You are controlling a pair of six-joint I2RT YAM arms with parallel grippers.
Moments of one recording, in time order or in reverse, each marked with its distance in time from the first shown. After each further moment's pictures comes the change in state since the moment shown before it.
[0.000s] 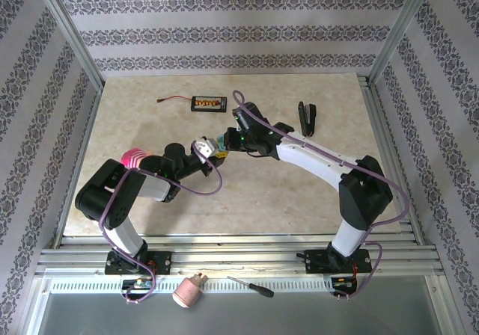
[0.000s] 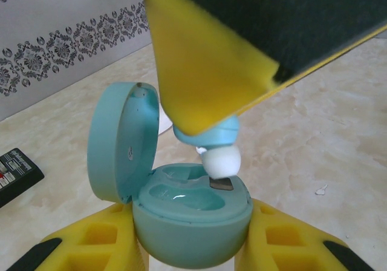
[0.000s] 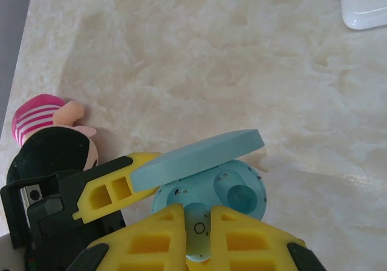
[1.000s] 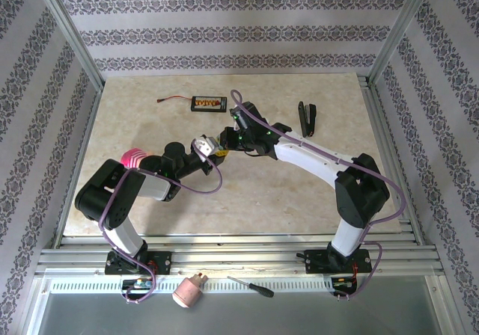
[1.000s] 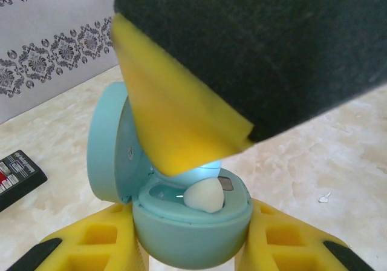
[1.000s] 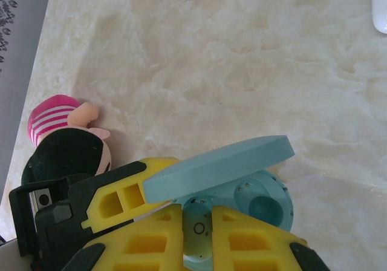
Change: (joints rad) left arm 0.000 -0.002 0.011 -0.002 -0.008 -0.019; right arm 0.000 0.023 -0.001 0.059 -0.035 0.000
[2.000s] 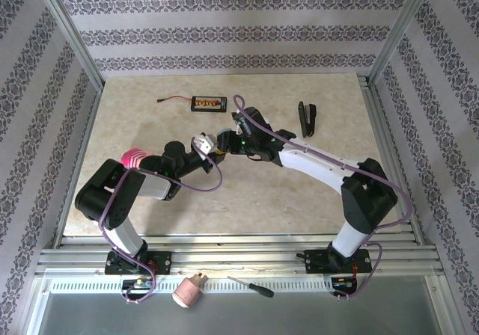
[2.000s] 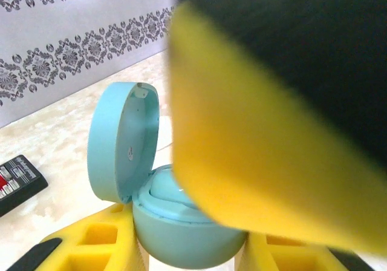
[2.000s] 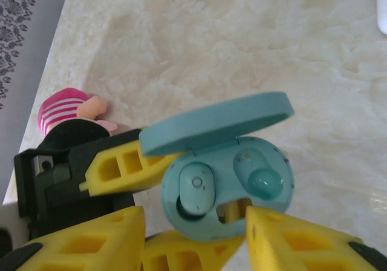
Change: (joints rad) left arm 0.002 0.000 0.011 0.017 -0.003 -0.045; right arm -0.001 -0.084 -0.117 0.090 -0.006 -0.025
